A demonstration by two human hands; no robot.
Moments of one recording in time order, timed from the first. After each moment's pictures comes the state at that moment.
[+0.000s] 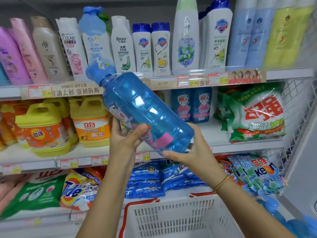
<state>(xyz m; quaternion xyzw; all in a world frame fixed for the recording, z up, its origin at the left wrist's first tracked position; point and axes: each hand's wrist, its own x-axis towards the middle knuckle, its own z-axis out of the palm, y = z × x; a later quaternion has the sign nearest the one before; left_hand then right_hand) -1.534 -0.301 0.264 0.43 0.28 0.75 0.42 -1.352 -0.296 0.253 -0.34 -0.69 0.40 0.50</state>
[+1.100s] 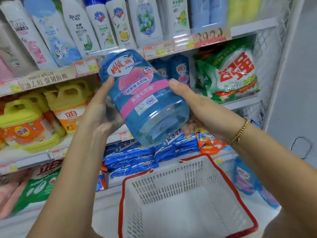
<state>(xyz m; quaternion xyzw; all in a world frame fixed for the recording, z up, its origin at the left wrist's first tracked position) -1.492 -0.326 0.307 0.39 0.34 0.63 0.58 -1.276 -0.344 0.293 -0.38 -0.68 0.51 0.38</state>
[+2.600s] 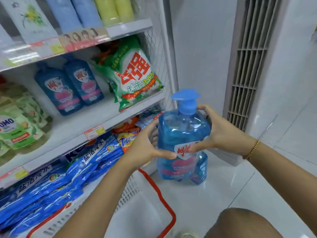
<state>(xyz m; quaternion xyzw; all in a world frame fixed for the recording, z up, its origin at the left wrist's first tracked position) -1.205 -0.285 0.159 0.74 0.30 0.26 0.55 -0.991 -0.373 0.168 -0.51 -0.59 0.39 0.48</state>
